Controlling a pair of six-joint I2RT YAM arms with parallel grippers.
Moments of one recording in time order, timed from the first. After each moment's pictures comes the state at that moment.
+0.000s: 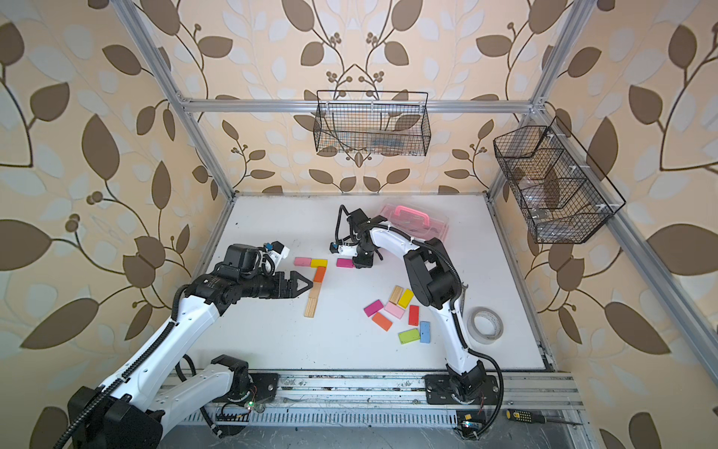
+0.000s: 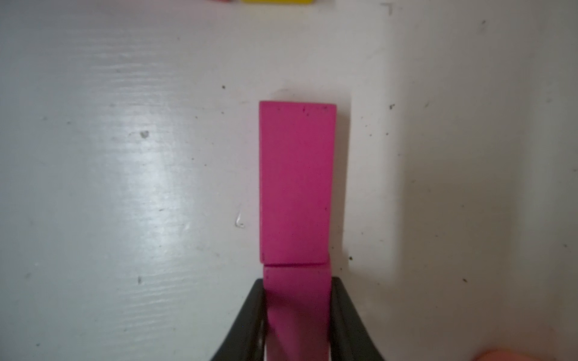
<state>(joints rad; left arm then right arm) -0.23 0.99 0.80 -0.71 0.59 -0.34 0.55 2.28 1.83 -0.86 -0.13 -0.88</state>
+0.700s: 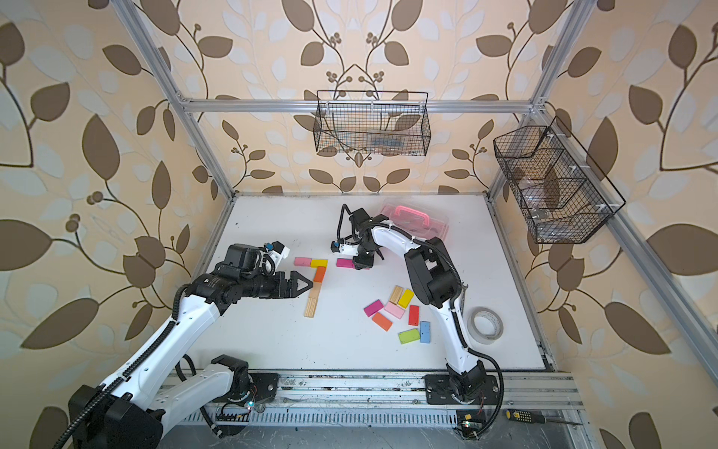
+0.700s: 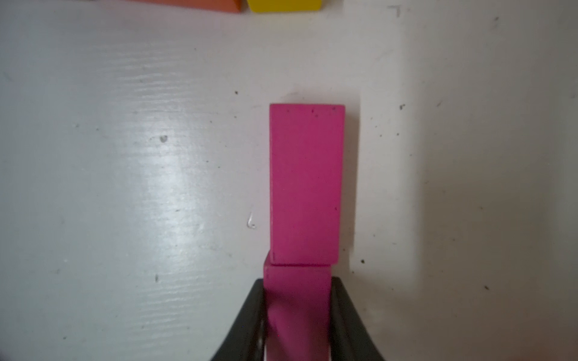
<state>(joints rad) -0.23 0.99 0.80 -0.71 0.59 -0.34 0.54 2.29 1.83 -0.89 -0.19 -0.87</state>
